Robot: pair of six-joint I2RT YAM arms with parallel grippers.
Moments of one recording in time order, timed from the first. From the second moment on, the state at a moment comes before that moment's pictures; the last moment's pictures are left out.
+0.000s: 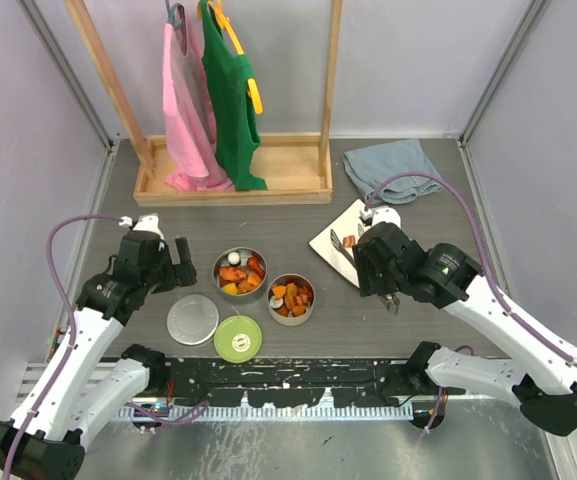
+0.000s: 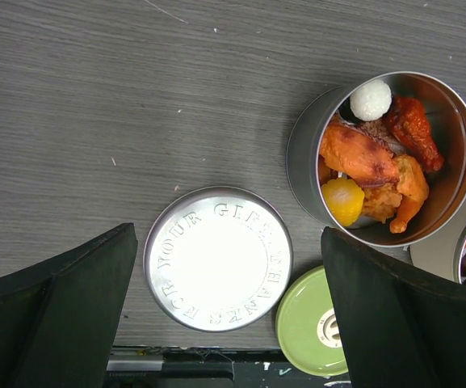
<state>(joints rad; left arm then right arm) -0.31 0.75 0.77 -0.82 -0.17 -0.43 0.85 0.98 1.18 -1.19 0.34 0.50</state>
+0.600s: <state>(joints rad) -0.31 0.76 0.77 -0.82 -0.16 -0.43 0.51 1.02 0.98 -1.04 0.15 0.42</state>
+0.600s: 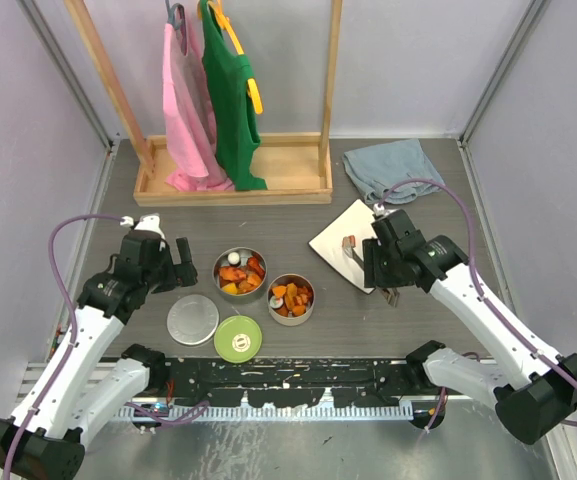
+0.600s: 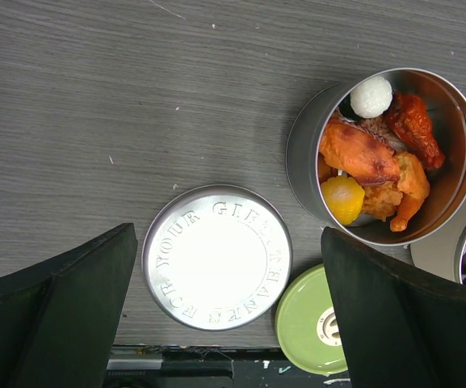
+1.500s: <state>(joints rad) -0.31 0.78 0.77 -0.82 -0.16 -0.43 0.51 1.32 1.05 -0.94 0.17 0.36</state>
